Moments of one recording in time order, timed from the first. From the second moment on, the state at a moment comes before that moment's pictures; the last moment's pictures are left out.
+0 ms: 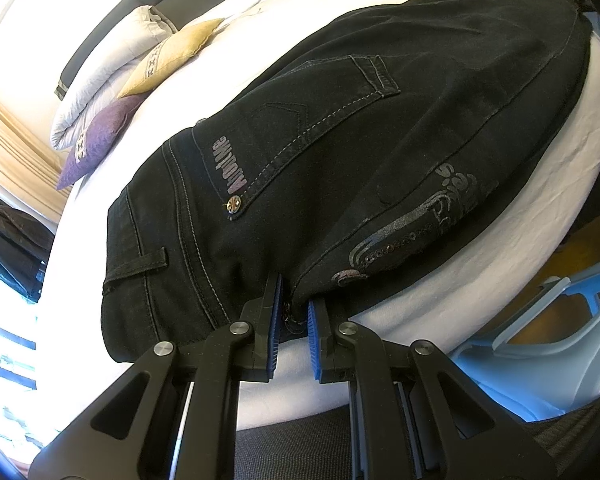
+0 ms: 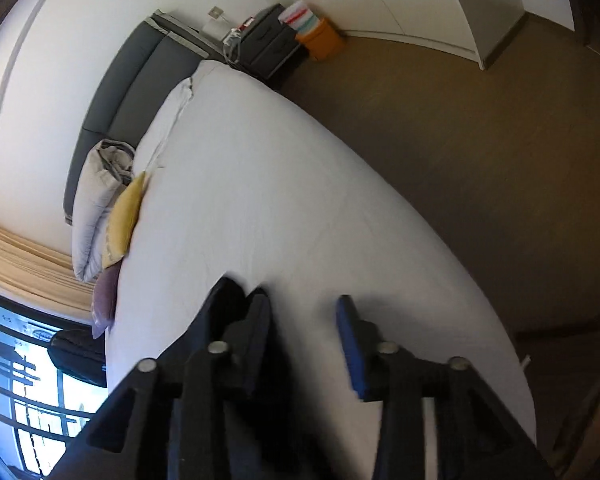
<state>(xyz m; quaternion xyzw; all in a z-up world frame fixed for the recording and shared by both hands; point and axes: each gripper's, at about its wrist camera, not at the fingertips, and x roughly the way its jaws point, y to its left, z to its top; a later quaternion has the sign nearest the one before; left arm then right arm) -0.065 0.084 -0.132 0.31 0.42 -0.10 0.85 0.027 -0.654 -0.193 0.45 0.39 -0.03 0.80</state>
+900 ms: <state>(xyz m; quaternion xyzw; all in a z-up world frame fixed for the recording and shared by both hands) -0.069 0.078 -0.139 0.31 0.42 -0.09 0.85 -0.031 -0.590 -0.265 0.67 0.29 0.02 0.68</state>
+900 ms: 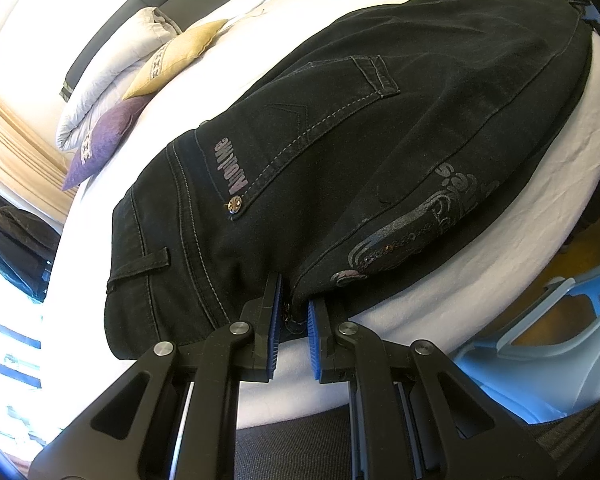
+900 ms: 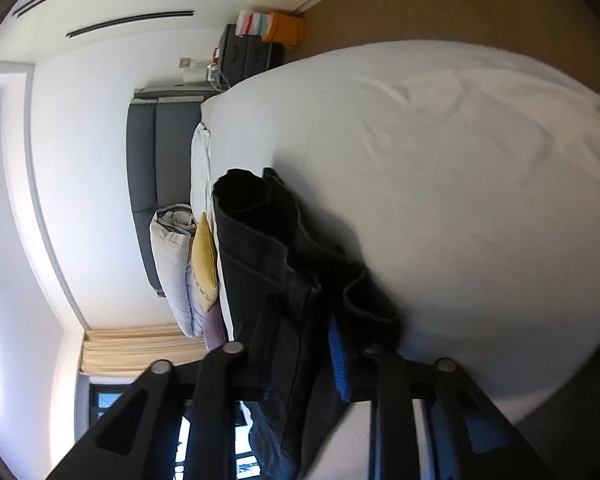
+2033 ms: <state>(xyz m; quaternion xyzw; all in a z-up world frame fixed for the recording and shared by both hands) -0.071 0.066 -0.138 0.30 0.43 -0.07 0.85 -0.070 -0.605 -0.158 0.47 0.28 -0.13 0.83</state>
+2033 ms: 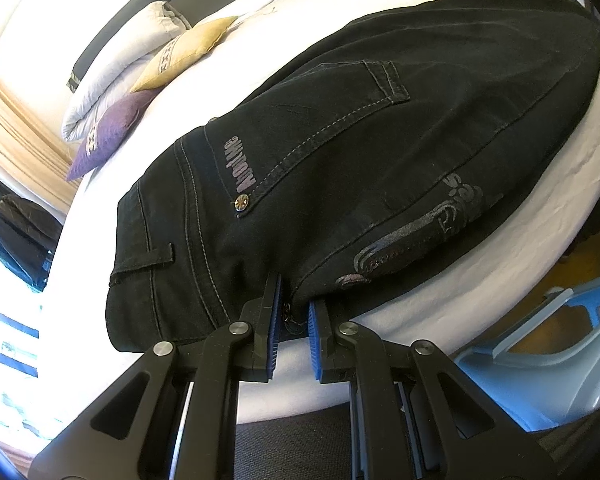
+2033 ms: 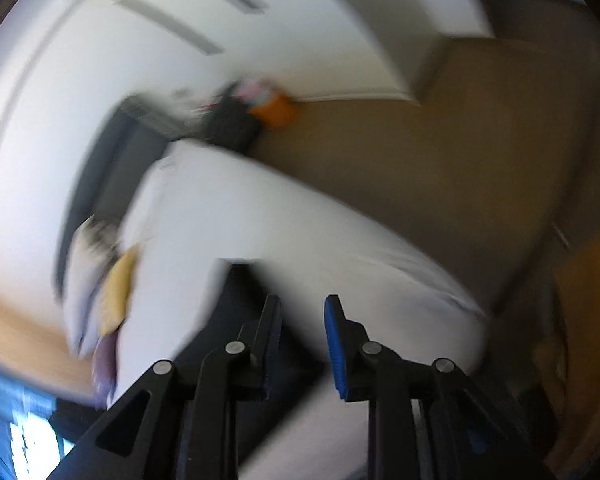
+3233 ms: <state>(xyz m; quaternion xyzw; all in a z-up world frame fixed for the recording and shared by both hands) -0.058 0.056 -0.038 0.18 0.36 -0.06 0.91 -0.037 -0.604 -0.227 0.48 0.33 -0.07 0.81</state>
